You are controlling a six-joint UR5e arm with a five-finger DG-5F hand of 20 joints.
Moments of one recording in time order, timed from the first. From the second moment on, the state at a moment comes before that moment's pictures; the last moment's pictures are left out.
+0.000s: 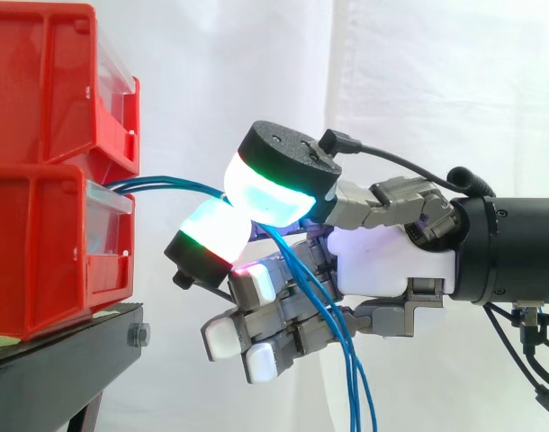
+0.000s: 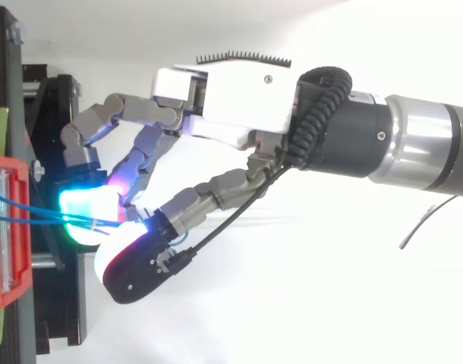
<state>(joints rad) 0.11 -2.37 -1.09 -2.78 -1.36 -0.13</state>
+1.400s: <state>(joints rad) 0.11 -2.37 -1.09 -2.78 -1.35 -0.11</state>
